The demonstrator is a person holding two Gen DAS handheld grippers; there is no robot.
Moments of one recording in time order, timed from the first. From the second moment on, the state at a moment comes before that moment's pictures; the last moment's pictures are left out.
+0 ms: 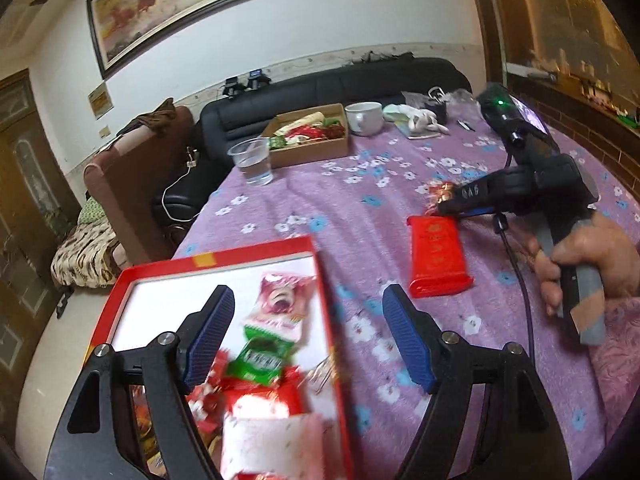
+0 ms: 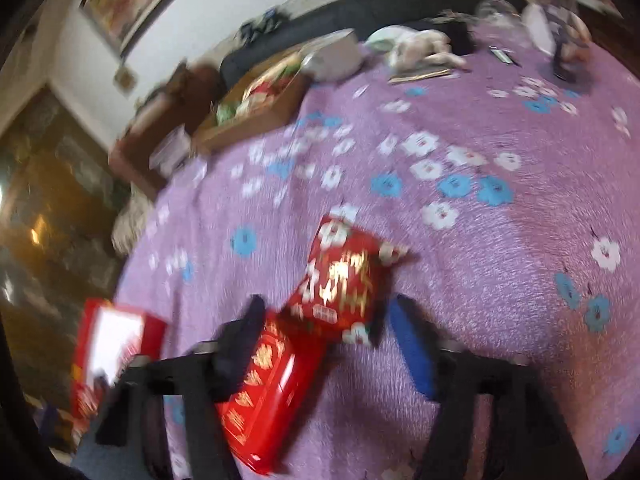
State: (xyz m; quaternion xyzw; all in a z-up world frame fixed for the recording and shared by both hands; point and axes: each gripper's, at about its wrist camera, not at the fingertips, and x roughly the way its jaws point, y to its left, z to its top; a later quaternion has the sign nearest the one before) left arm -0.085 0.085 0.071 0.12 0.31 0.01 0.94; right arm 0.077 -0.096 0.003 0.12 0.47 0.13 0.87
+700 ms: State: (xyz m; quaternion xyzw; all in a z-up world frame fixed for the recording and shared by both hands) left arm 0.019 -0.007 0.010 0.17 0.45 -0.11 0.87; right arm 0.086 -0.173 0.009 0.32 0.44 0.17 0.82
